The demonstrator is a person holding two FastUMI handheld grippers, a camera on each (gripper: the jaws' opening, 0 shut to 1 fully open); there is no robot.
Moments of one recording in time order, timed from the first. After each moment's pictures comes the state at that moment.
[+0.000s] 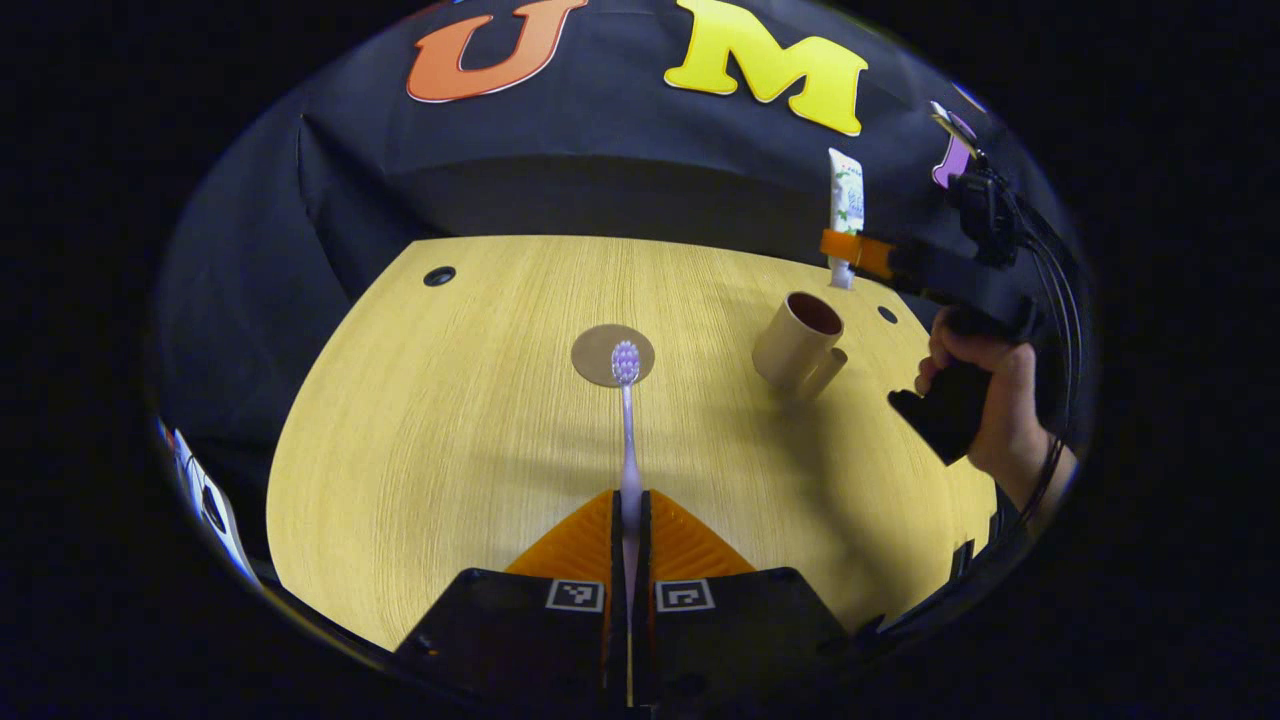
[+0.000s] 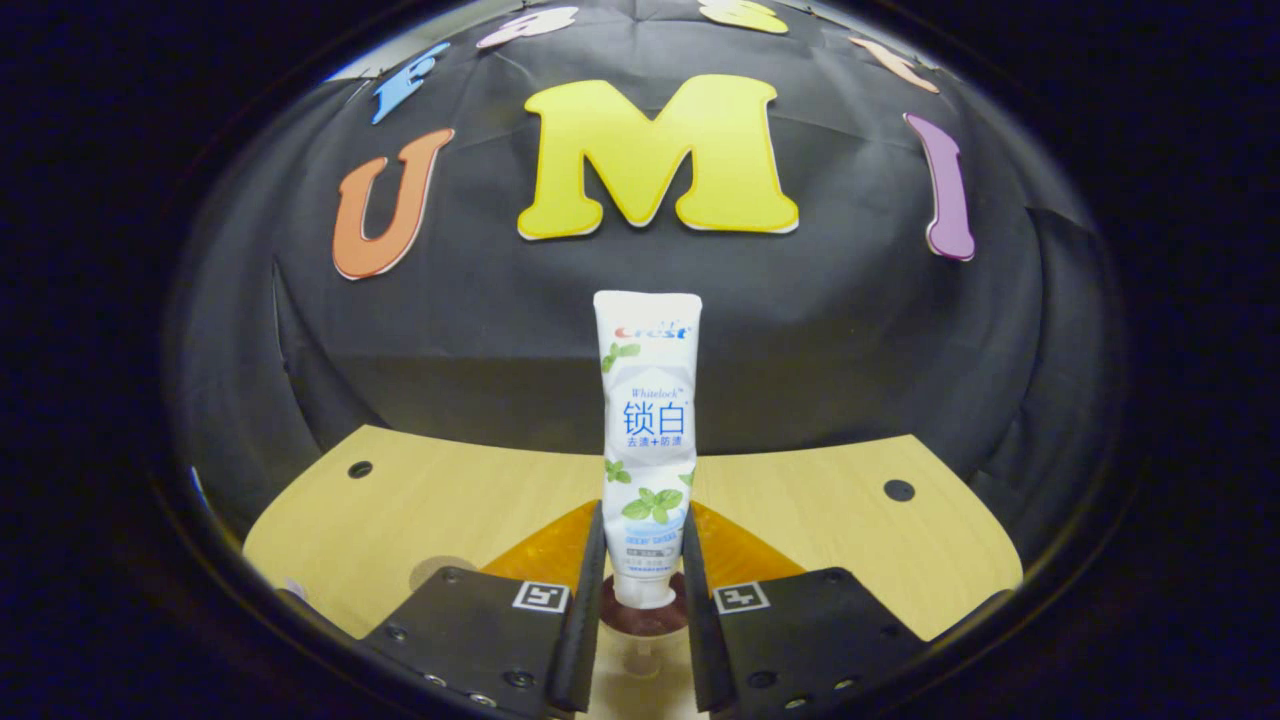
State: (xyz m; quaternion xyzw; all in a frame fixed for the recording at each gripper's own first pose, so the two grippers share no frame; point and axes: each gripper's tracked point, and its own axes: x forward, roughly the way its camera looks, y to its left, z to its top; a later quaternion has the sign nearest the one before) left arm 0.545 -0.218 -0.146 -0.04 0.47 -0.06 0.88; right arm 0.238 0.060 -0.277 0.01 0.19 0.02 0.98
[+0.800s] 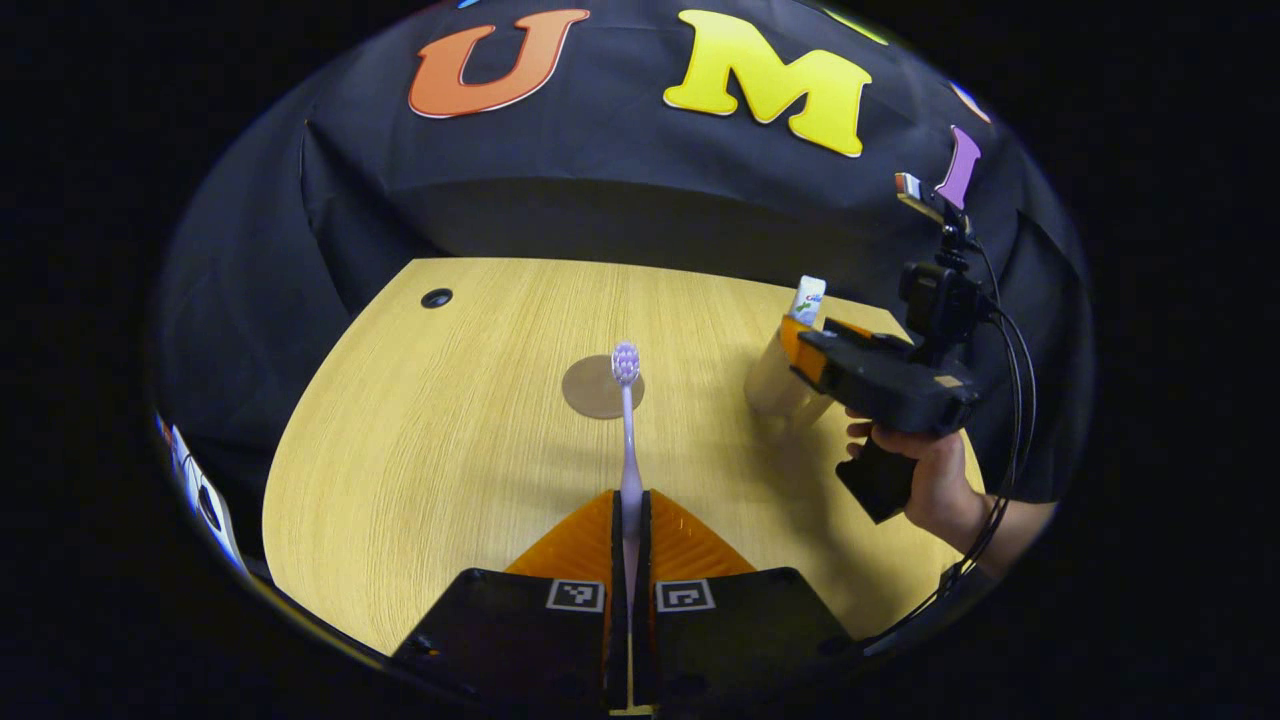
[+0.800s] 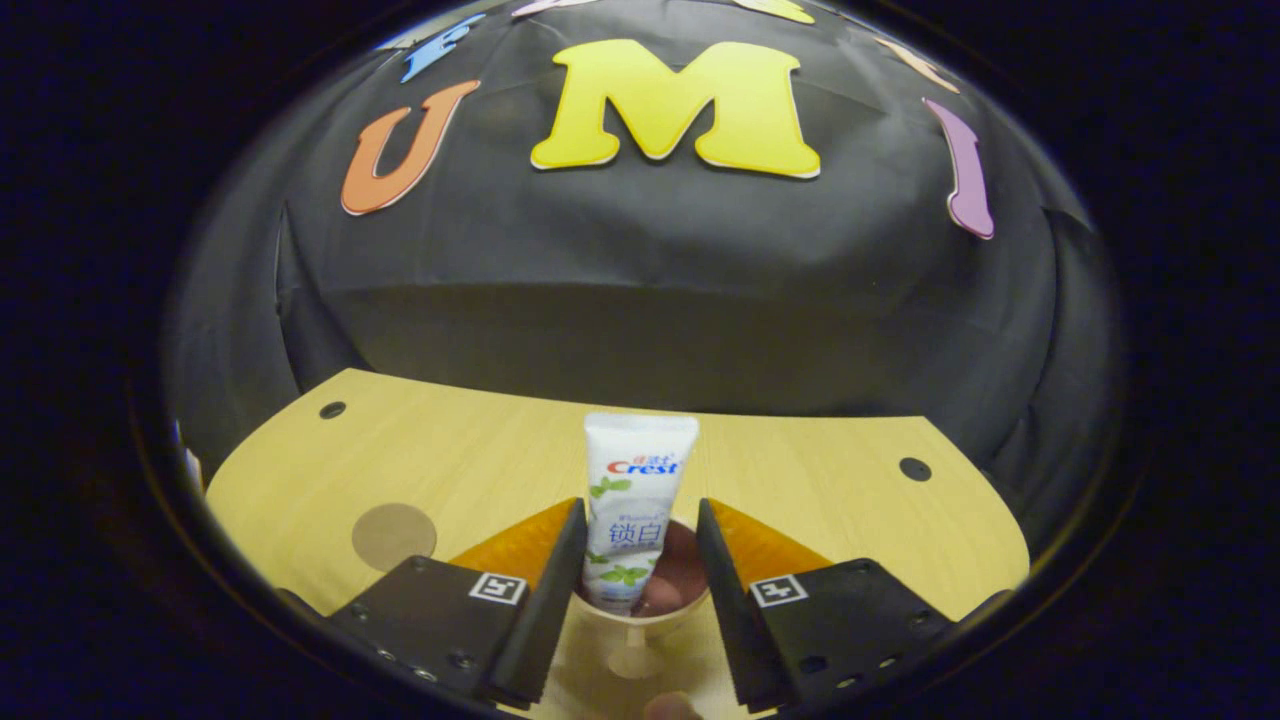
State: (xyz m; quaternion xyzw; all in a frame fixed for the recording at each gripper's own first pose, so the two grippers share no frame) left arm 0.566 -0.235 -0.124 -0.06 0.44 -0.06 0.89; right arm 0.237 0.049 -0.337 -0.02 0.23 0.02 0.97
